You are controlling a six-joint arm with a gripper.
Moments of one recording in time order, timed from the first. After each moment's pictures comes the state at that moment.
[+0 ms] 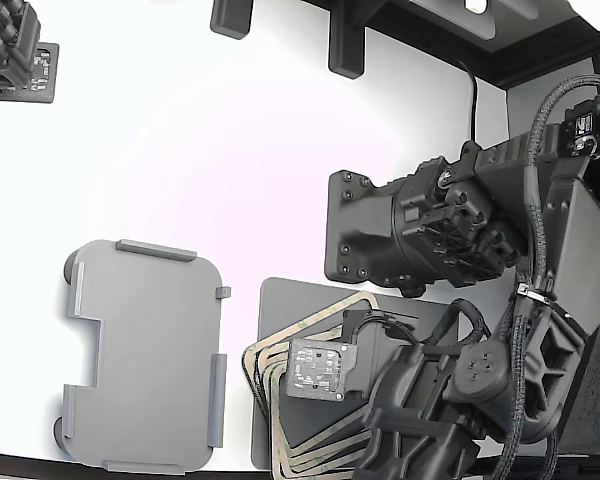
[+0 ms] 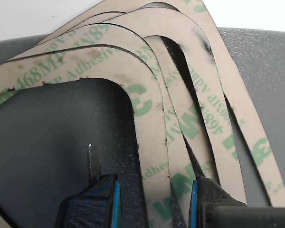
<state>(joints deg) 59.4 98.3 111.0 82.3 8.6 64.0</state>
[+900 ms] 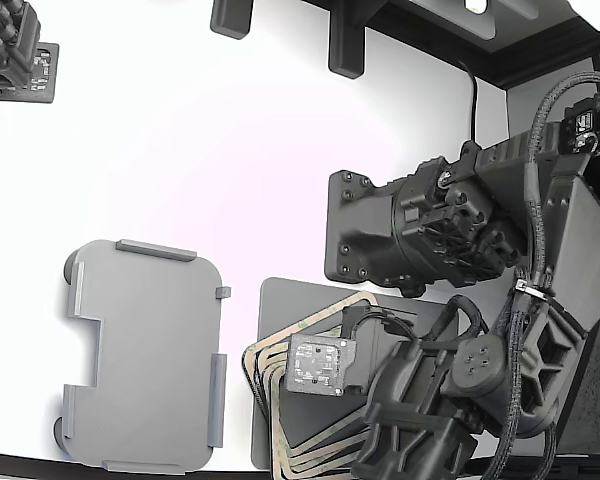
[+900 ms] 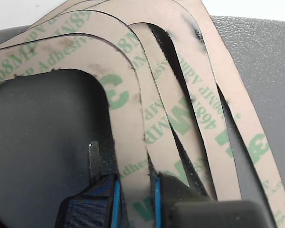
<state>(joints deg) 59.4 99.5 114.0 80.7 8.1 64.0</state>
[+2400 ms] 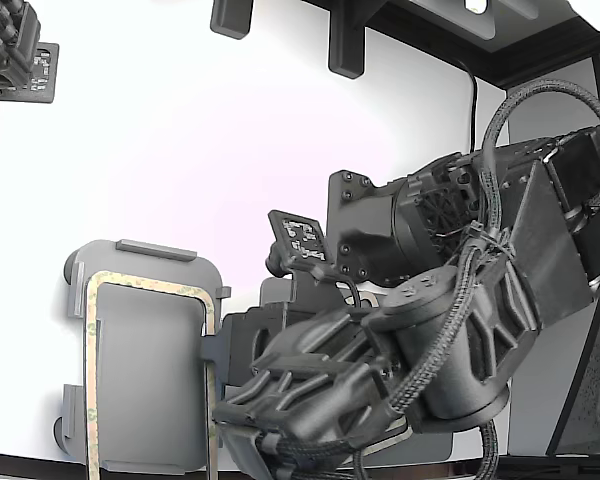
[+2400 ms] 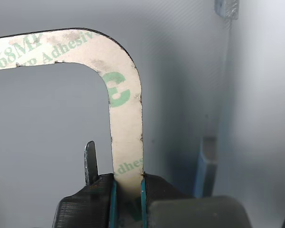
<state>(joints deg) 33.7 77.2 70.2 94.3 8.0 125.6</state>
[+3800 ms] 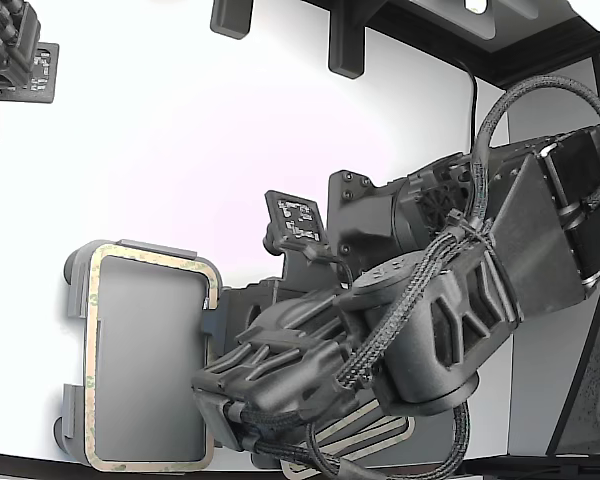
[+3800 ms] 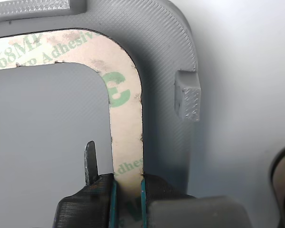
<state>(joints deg) 31.1 77.2 75.2 94.3 8.5 124.0</state>
